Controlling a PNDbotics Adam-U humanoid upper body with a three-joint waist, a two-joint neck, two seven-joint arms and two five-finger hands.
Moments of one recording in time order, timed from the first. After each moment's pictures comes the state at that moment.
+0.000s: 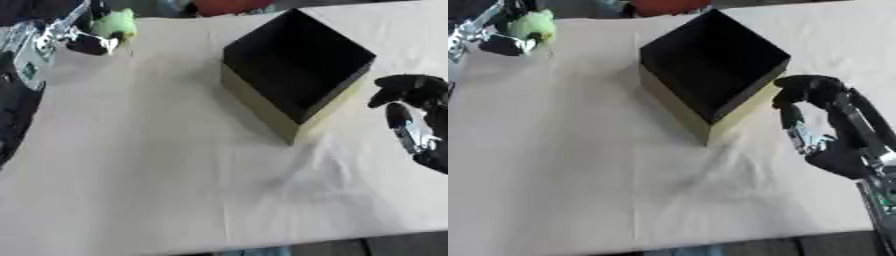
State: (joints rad) left arm -1.01 0.59 -0.09 -0.88 -0.83 -0.25 -0.13; right arm -0.26 -0.34 0.09 -1.86 0.16 -0.30 0.27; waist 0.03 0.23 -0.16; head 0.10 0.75
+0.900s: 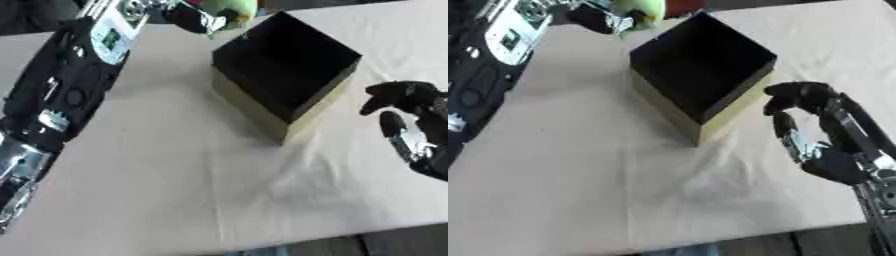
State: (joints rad) left arm -1.11 0.38 -0.30 -1.15 -0.67 -0.36 -0.28; right arm -0.27 -0.34 0.13 -1.86 0.14 -0.30 0.32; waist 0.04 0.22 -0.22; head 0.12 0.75
